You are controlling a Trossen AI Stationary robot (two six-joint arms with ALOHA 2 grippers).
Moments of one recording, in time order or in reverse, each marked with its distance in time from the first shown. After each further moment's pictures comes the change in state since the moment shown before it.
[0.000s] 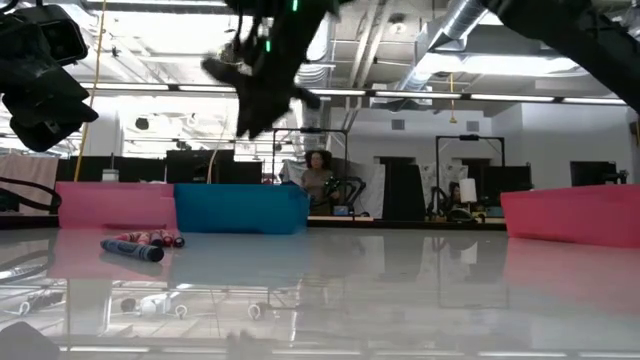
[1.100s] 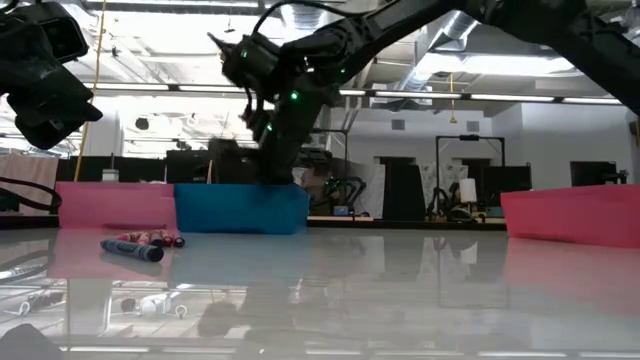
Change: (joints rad) left arm 0.000 0.000 0.000 0.005 -0.027 0.047; right arm -0.029 -0.002 -0.397 0.452 0.158 0.138
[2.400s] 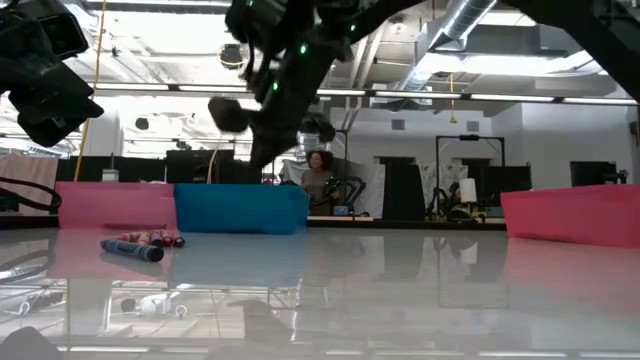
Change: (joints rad) left arm 0.000 -0.002 0.002 0.008 -0.002 0.031; right arm 0.062 -0.100 -0.001 -0.079 0.043 -0.051
